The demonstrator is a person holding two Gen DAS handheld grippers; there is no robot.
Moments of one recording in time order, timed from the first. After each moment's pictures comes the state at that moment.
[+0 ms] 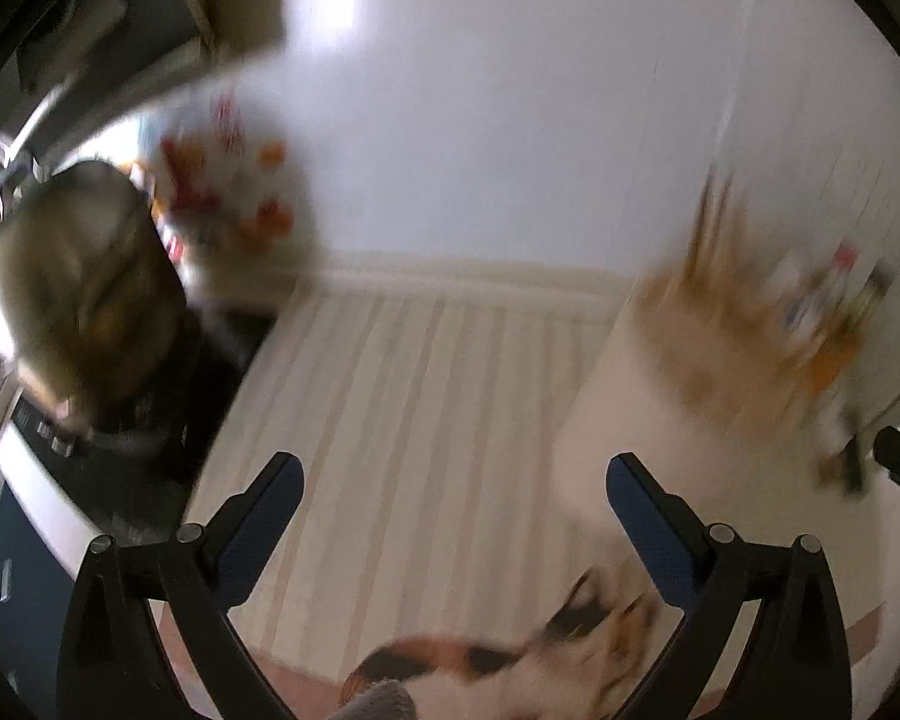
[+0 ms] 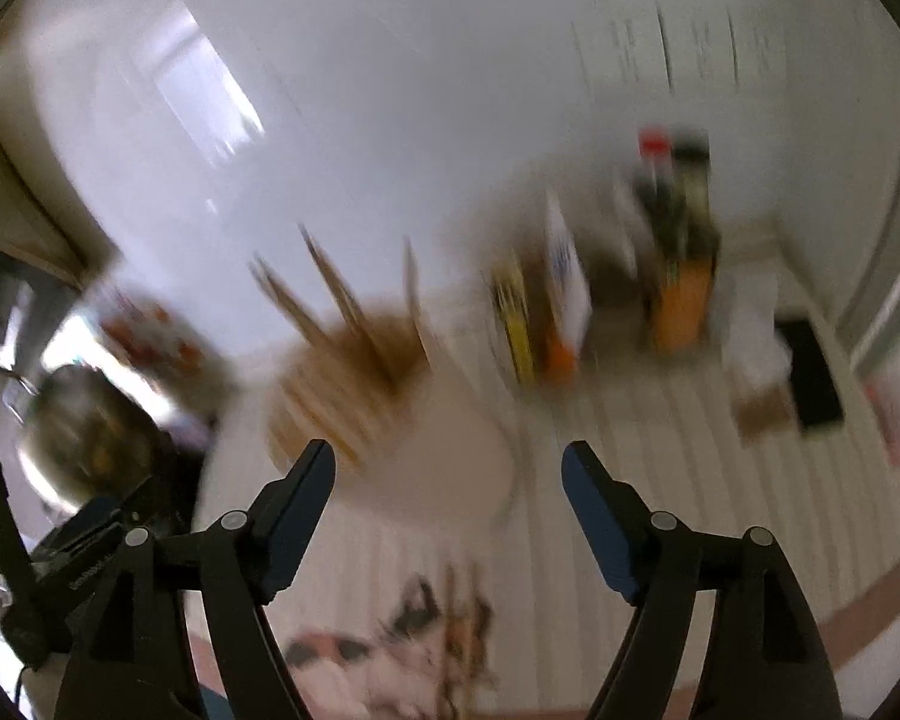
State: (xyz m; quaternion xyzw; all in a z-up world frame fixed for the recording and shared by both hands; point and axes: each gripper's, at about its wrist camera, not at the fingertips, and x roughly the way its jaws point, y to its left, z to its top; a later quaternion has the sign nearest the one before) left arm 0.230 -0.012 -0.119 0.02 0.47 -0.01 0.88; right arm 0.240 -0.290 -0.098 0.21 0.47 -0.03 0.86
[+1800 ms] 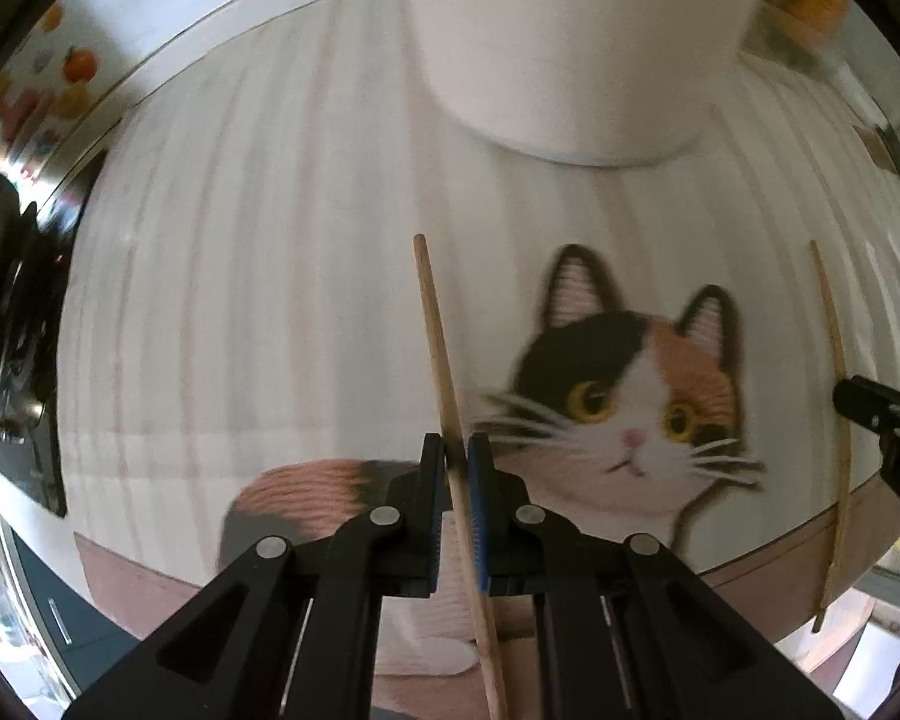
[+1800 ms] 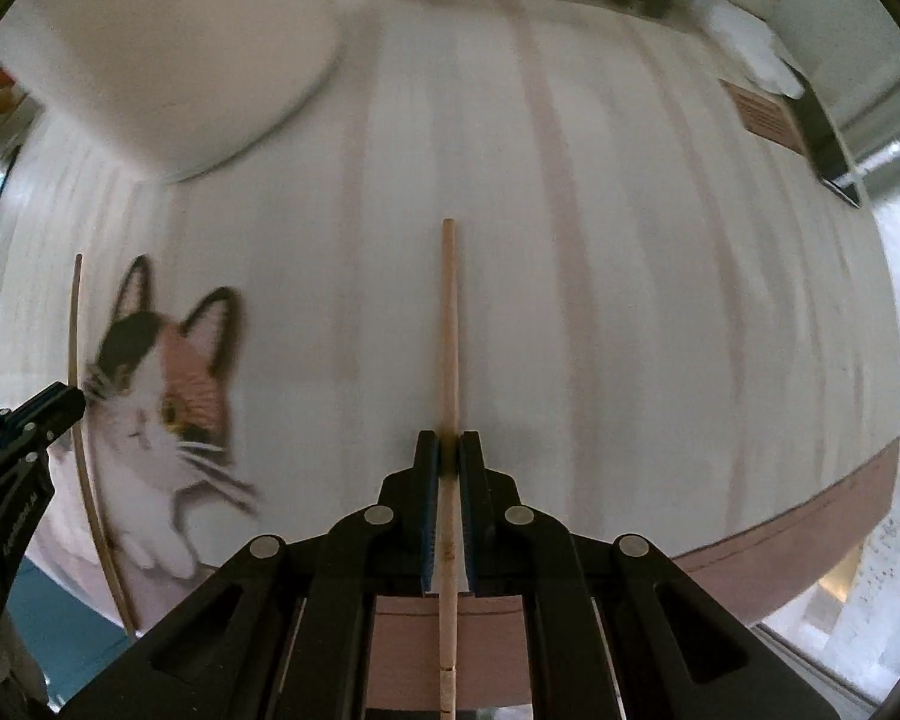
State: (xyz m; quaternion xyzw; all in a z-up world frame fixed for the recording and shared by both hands) left arm 0.168 -0.109 -0.284 0.15 0.63 -0.10 0.75; right arm 0.172 -0.275 -0.322 0.09 0.69 -0.08 0.71
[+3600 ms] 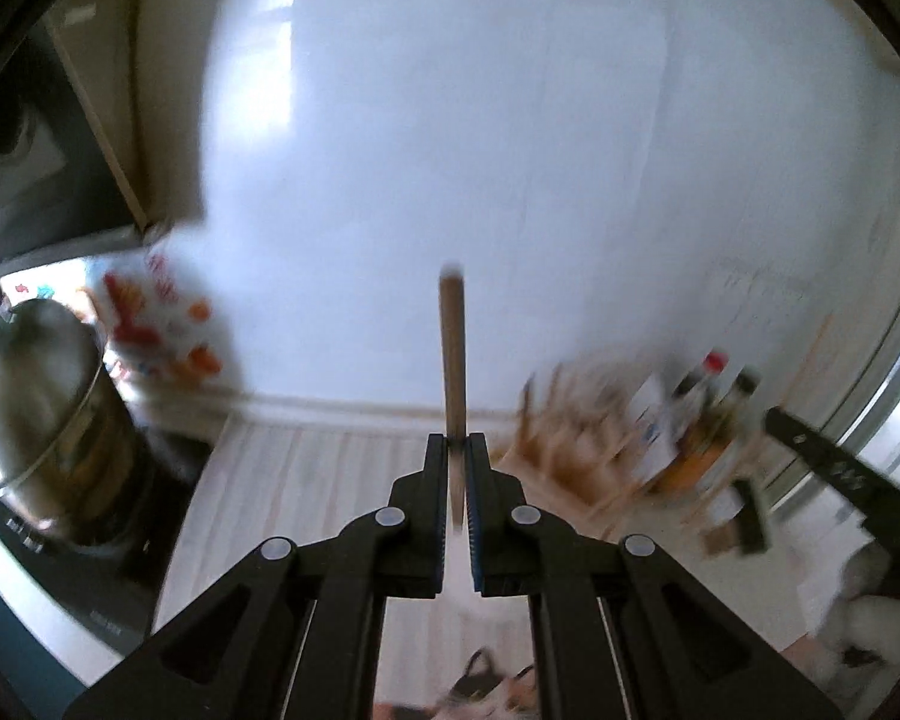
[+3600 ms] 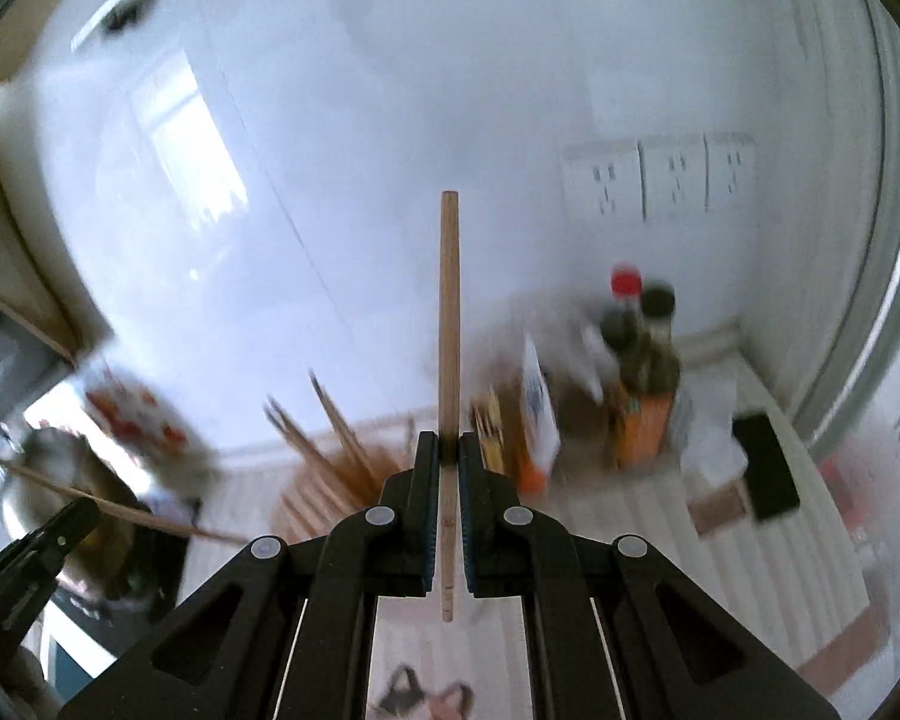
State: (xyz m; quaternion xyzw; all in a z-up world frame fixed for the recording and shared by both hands) left arm 0.221 -0.051 0.042 -0.02 0.34 -0.14 0.93; right arm 0.266 -0.304 -0.022 0.19 0.35 -0.07 0.91
